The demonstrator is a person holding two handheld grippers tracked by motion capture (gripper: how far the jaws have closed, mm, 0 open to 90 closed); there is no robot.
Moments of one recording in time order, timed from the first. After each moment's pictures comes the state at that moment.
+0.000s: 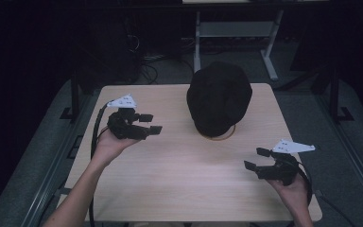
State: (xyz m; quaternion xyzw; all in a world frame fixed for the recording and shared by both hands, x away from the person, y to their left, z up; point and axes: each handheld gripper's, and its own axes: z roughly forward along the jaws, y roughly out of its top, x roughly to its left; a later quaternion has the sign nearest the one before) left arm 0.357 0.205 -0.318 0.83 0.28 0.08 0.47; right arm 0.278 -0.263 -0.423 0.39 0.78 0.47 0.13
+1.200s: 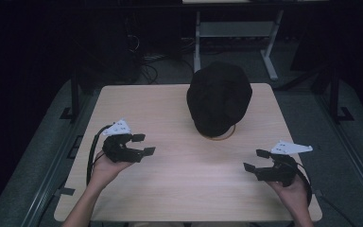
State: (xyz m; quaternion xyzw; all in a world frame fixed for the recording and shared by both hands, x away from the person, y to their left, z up) left arm 0.319 0.225 -0.373 0.83 0.31 0.10 0.46; right arm 0.278 -0.261 -0.428 0.39 0.79 0.45 0.13
